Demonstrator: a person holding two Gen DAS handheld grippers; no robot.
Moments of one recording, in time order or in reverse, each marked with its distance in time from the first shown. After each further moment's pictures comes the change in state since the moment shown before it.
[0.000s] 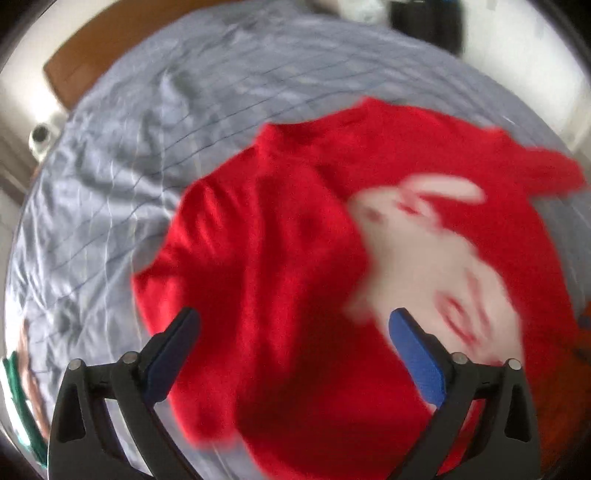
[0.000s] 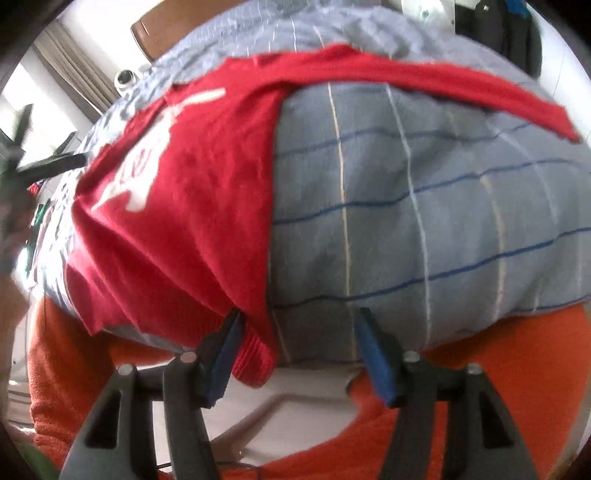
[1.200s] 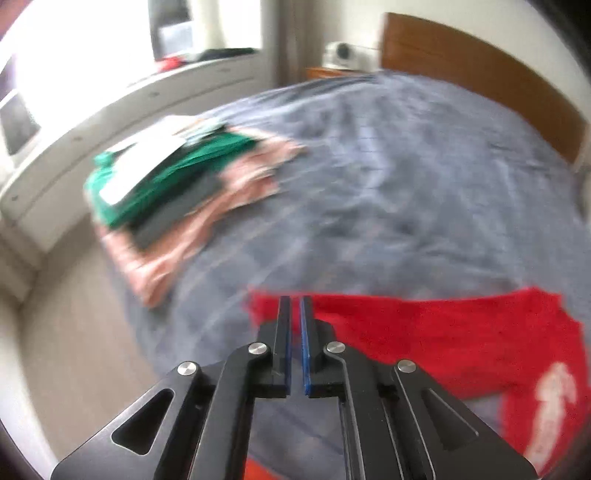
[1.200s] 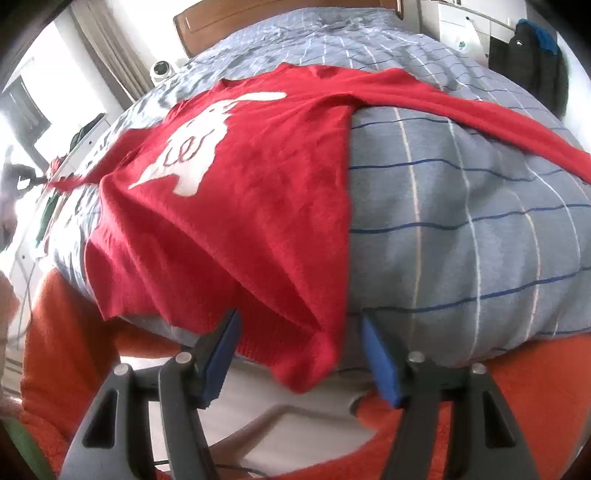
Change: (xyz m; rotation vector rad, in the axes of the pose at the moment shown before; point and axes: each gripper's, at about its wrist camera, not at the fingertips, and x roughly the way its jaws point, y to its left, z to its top) left arm -0.123 0.218 -0.236 -1.006 -0.166 0.508; right arm 0.009 0.045 -0.004 -0.137 -0.029 0.036
